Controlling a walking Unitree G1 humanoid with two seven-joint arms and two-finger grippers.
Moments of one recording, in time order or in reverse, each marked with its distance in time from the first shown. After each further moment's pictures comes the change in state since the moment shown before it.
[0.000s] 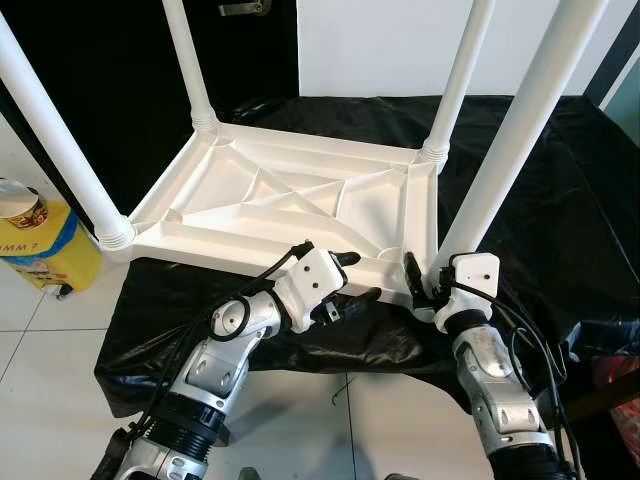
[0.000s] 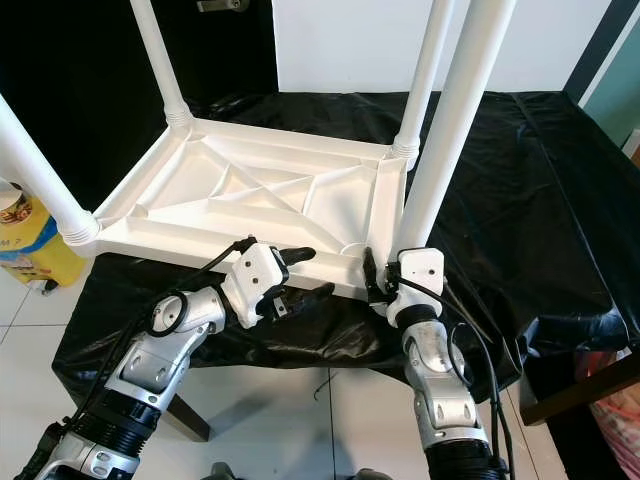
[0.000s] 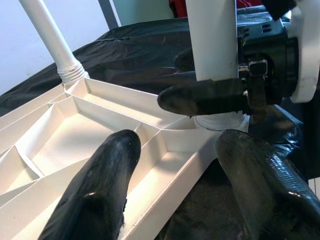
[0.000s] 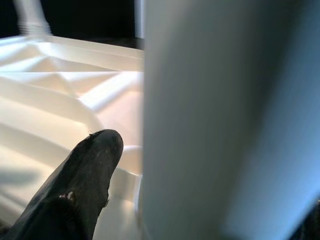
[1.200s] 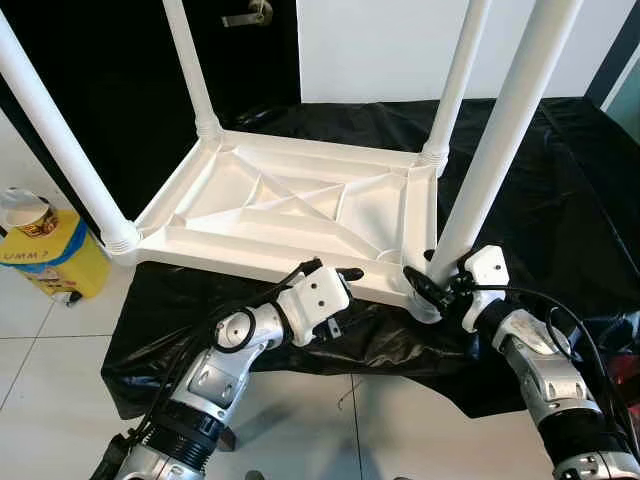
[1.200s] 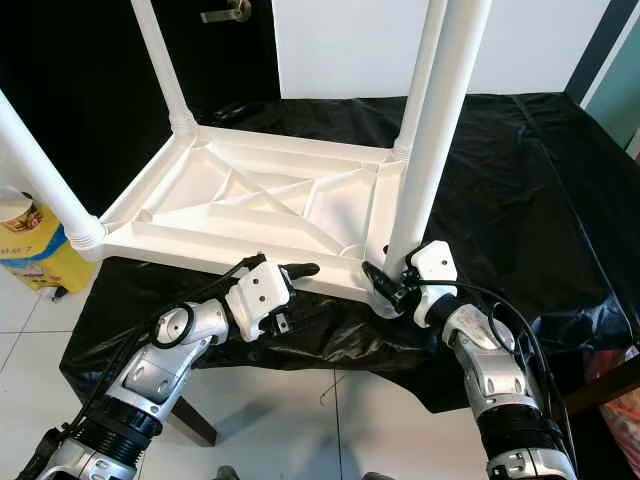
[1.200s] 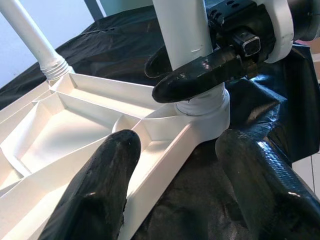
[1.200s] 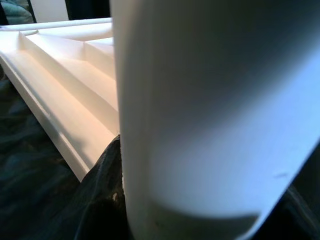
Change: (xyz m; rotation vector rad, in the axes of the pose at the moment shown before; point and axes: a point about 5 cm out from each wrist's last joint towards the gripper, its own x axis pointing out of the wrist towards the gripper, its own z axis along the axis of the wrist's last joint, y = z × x) left arm 0.000 -0.013 -0.010 0.034 0.038 -0.053; right arm 0.007 -0.031 -0.012 -0.083 0.081 0.383
